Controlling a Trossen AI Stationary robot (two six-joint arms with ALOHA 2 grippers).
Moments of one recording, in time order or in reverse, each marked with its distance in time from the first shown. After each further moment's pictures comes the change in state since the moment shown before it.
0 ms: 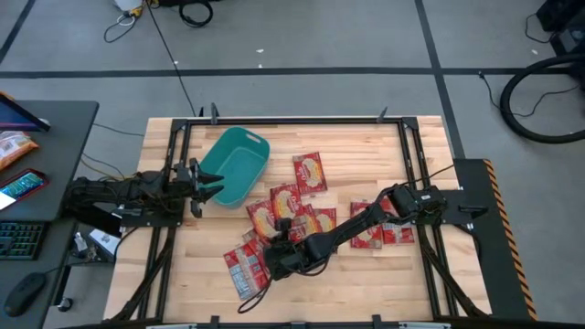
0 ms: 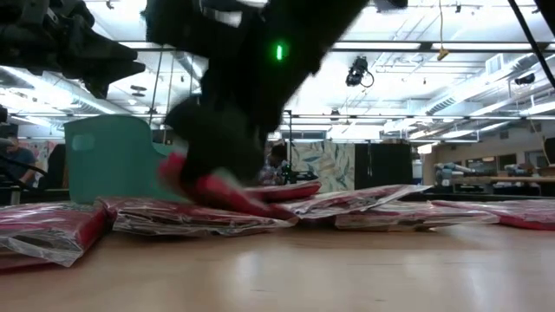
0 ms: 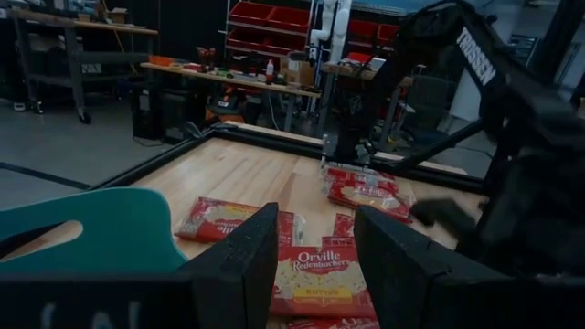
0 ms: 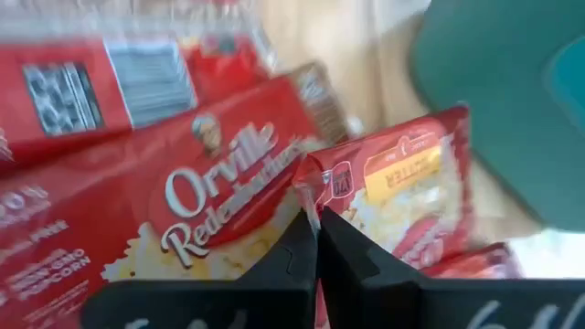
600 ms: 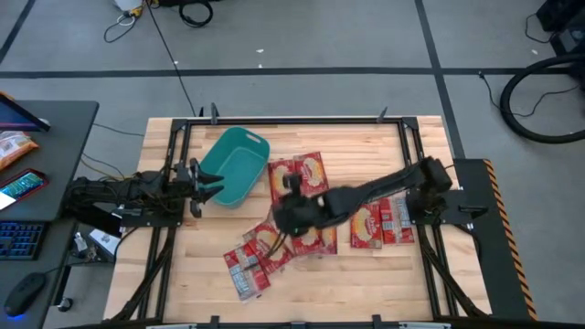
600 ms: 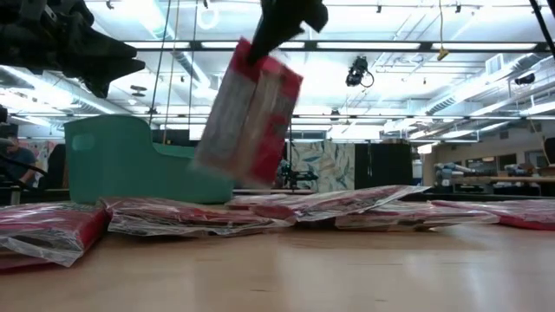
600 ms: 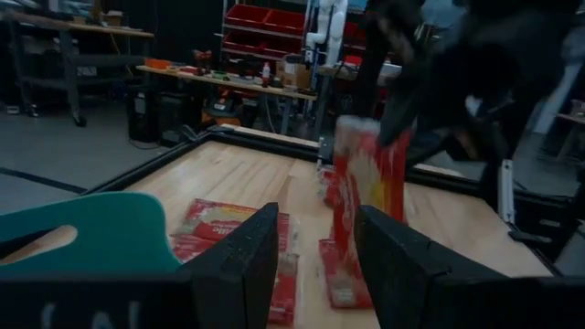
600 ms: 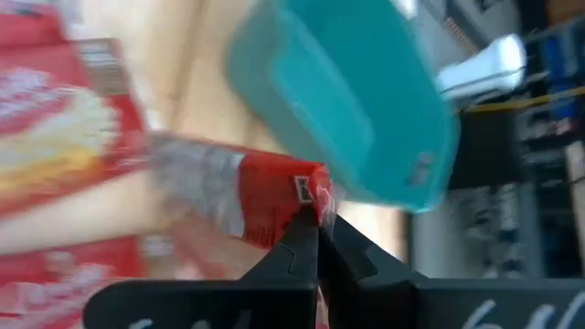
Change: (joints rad) left arm 0.000 0.000 0.000 0.011 0.003 0.005; right arm -0.139 -0.359 0.024 -0.335 0.012 -0.339
